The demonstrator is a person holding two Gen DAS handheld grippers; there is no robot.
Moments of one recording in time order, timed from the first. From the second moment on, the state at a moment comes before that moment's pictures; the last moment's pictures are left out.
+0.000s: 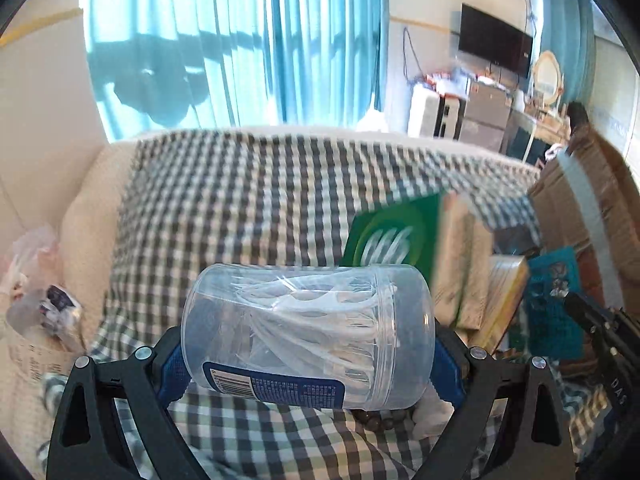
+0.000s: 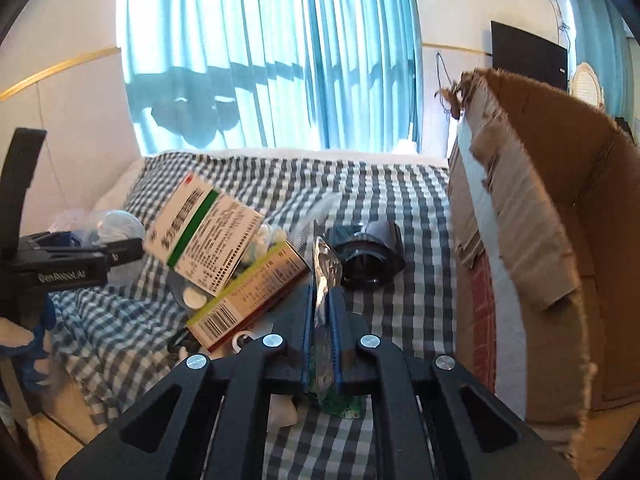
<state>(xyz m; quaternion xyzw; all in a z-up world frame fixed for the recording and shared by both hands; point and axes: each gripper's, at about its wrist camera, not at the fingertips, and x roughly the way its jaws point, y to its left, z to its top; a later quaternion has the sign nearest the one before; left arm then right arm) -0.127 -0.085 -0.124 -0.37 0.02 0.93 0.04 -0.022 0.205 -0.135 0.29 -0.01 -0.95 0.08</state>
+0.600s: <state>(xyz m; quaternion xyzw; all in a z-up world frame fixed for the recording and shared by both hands) -0.047 -0.081 -0.037 -0.24 0.03 0.97 0.02 0.049 0.195 -0.040 0.16 -0.01 -0.98 0.12</state>
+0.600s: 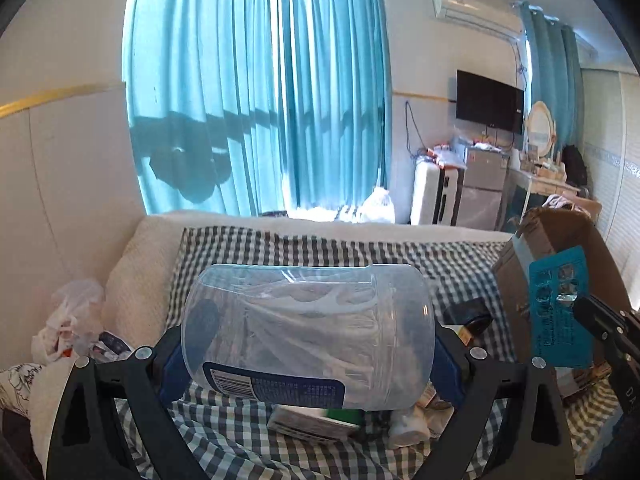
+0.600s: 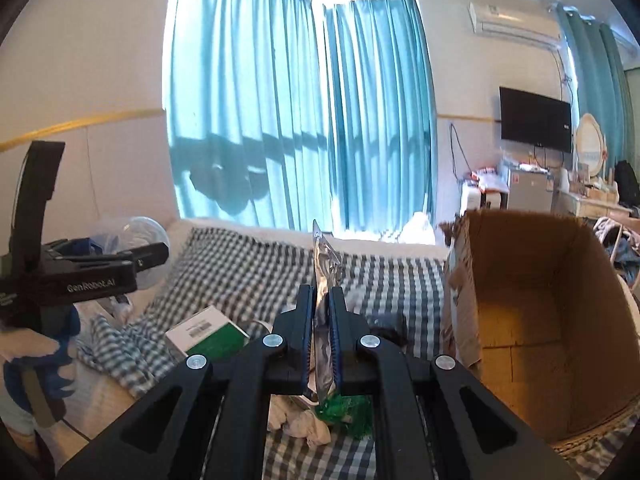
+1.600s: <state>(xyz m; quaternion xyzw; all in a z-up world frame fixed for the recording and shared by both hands) 0.003 -0.022 0.014 -0.13 0.03 0.99 0.08 0.124 0.240 0.028 0.05 -0.04 -0.99 0.09</state>
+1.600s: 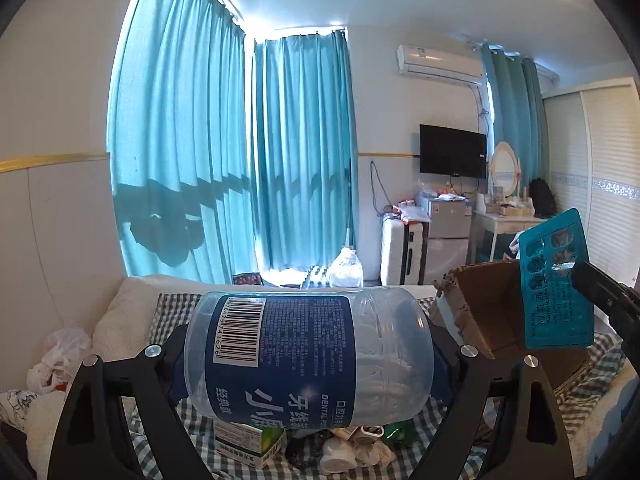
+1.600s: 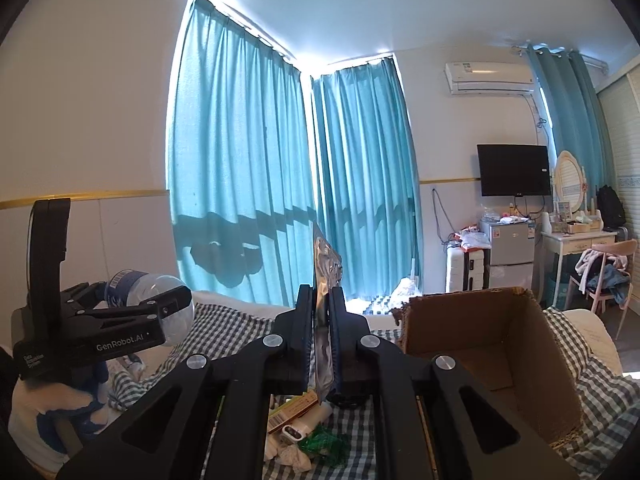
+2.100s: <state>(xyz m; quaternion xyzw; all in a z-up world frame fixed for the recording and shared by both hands) 0.023 0.061 0.036 -0.09 0.06 0.98 0.16 0.141 0.292 0.046 0.03 -0.05 -1.00 0.03</state>
